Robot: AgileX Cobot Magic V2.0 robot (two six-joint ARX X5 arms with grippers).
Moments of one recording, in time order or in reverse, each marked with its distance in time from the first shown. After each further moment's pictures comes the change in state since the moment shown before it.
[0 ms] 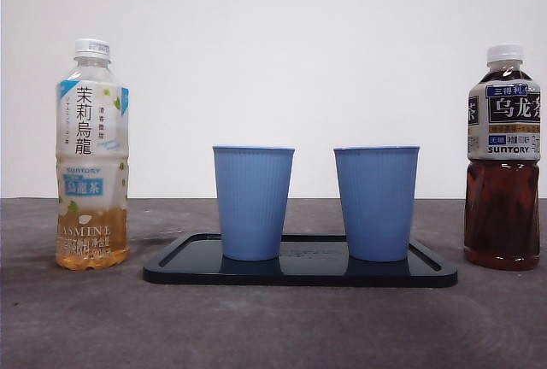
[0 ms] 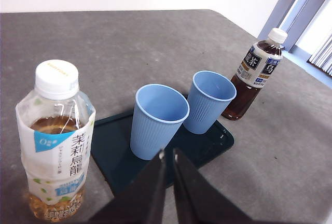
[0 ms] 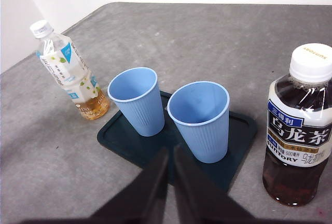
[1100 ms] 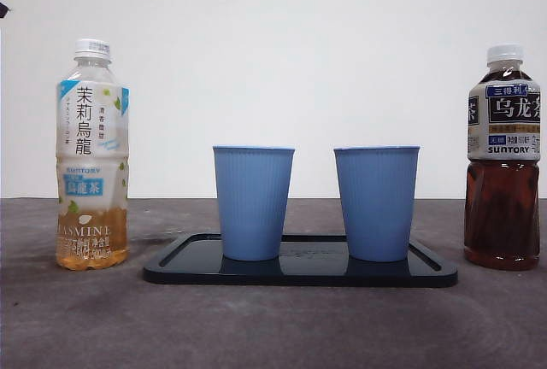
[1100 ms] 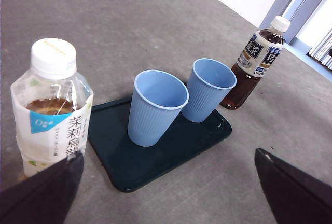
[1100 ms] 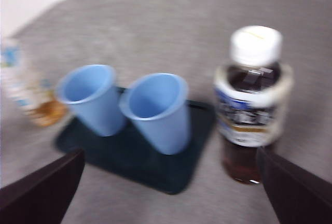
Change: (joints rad) left arm -0.004 0.000 0.000 -0.050 0.001 -0.003; right arm 0.001 0.034 -0.001 -0.008 0.188 0.050
